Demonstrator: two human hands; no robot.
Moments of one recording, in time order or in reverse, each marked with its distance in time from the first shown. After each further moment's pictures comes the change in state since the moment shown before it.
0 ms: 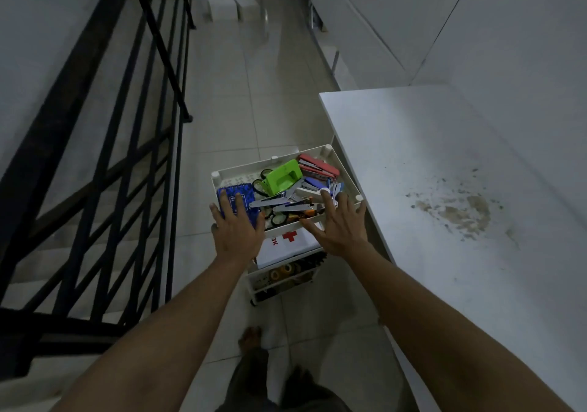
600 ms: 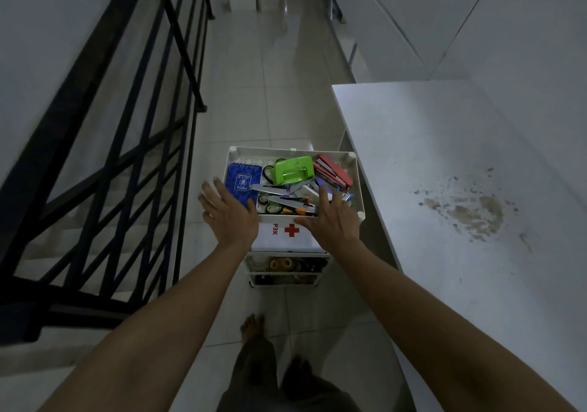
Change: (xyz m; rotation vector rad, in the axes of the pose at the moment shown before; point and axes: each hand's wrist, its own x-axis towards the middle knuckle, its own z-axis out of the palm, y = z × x) left_hand 0.002 0.003 0.002 -0.149 0.168 -0.254; right_hand -0.003 -0.020 0.005 0.071 0.027 0.005
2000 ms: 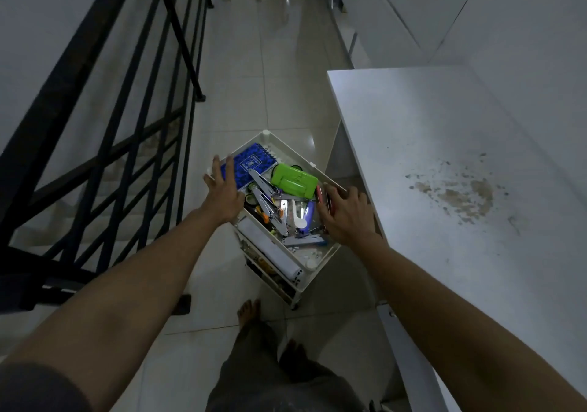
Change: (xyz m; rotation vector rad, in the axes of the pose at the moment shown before) left_hand 0.010 -0.013 -0.021 -0.093 -0.413 0.297; right_hand -0.033 0.058 0.000 0.047 -0.017 -0.051
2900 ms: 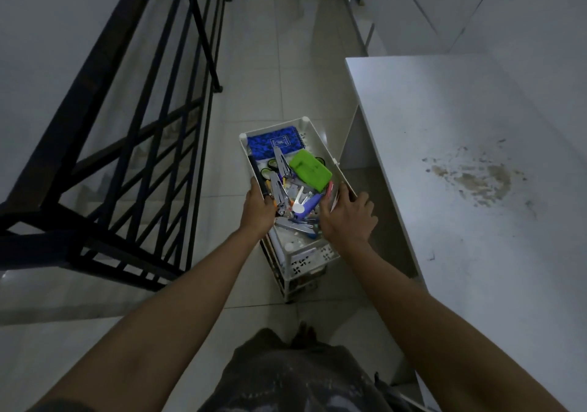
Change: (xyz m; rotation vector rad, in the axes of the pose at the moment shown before) left_hand -0.088 0.017 0.044 -0.443 0.126 -0.219; right_hand -0.065 -0.066 0.017 0.176 0.085 0.383
